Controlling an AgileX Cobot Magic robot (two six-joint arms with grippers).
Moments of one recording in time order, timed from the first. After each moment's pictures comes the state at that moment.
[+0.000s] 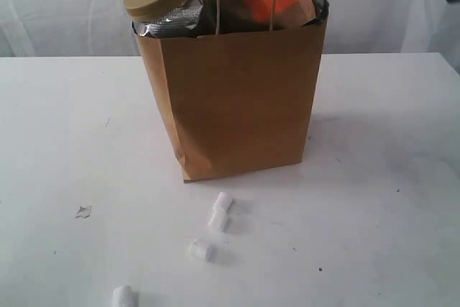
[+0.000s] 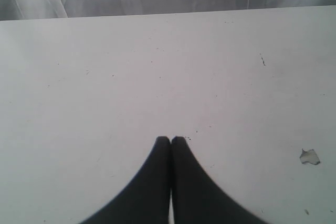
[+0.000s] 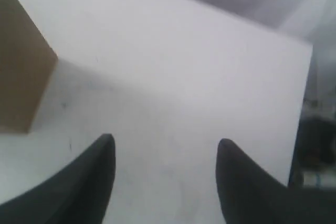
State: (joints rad) left arm 0.03 0.00 0.02 0.24 0.29 -0.18; right arm -0.19 1.60 -1.64 0.31 1.02 -0.63
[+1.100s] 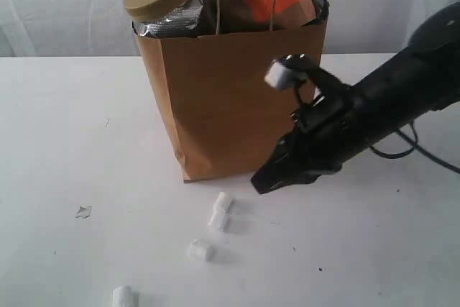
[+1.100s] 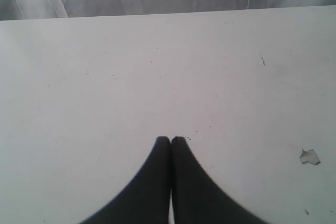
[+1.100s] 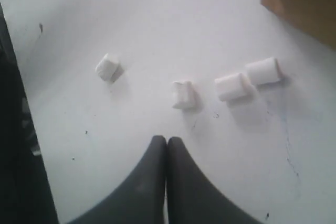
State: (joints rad) left arm 0.03 0.00 0.02 0.24 0.29 -0.18; right arm 0.30 1.60 -1.01 0.89 1.04 -1.05
